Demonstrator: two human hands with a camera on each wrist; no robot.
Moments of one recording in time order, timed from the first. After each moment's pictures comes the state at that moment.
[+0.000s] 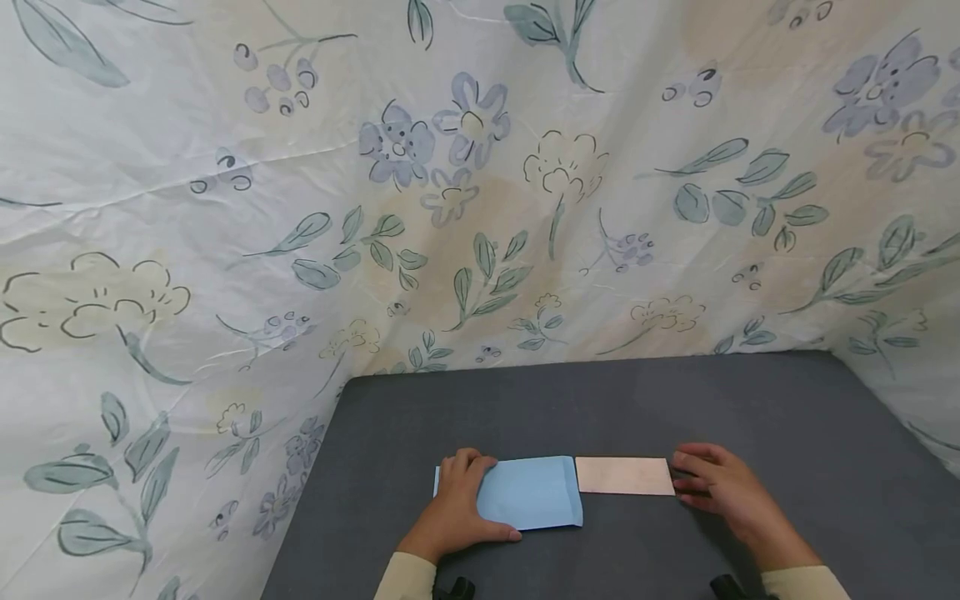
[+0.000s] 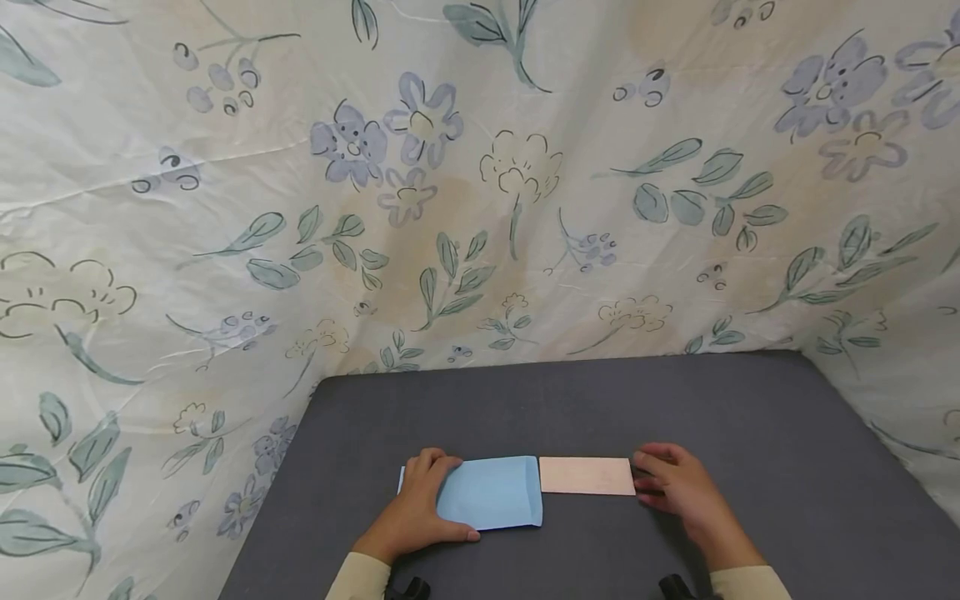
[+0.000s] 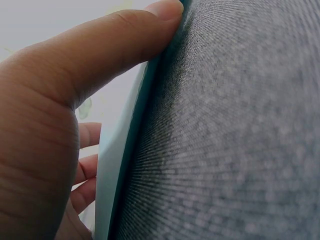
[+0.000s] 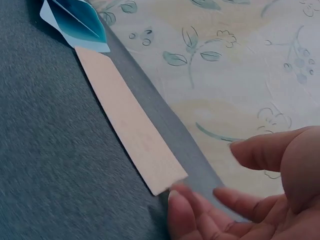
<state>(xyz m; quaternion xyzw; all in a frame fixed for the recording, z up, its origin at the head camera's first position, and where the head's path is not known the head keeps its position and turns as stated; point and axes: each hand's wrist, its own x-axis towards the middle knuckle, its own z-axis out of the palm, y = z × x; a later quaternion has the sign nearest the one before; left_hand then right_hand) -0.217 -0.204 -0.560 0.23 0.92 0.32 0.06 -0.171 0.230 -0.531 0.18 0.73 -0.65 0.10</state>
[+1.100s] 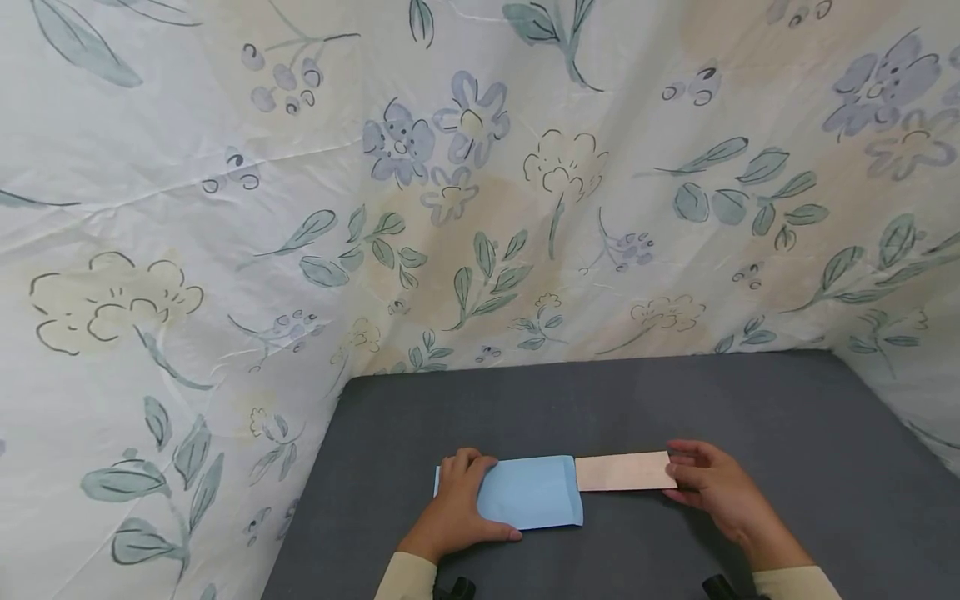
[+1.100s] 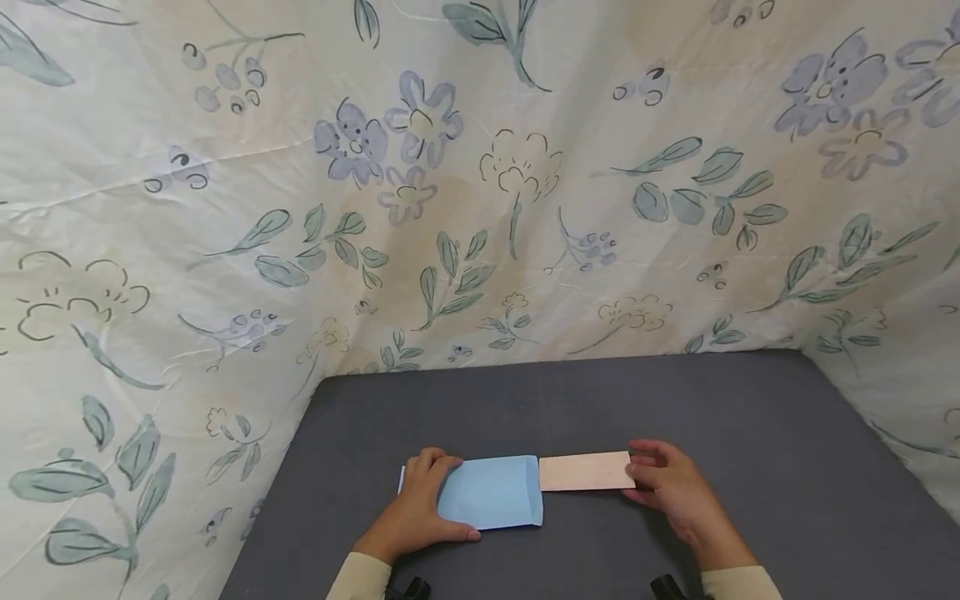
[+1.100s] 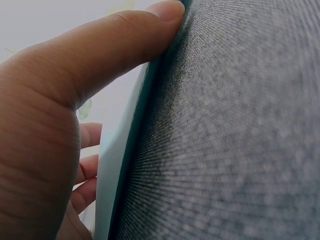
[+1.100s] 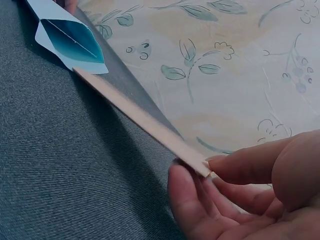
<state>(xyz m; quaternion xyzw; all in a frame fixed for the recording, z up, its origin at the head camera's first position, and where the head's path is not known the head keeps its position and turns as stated) -0.215 -0.203 -0.561 0.23 0.92 0.32 0.06 -0.168 0.217 -0.531 0.13 0.70 -0.70 0.09</state>
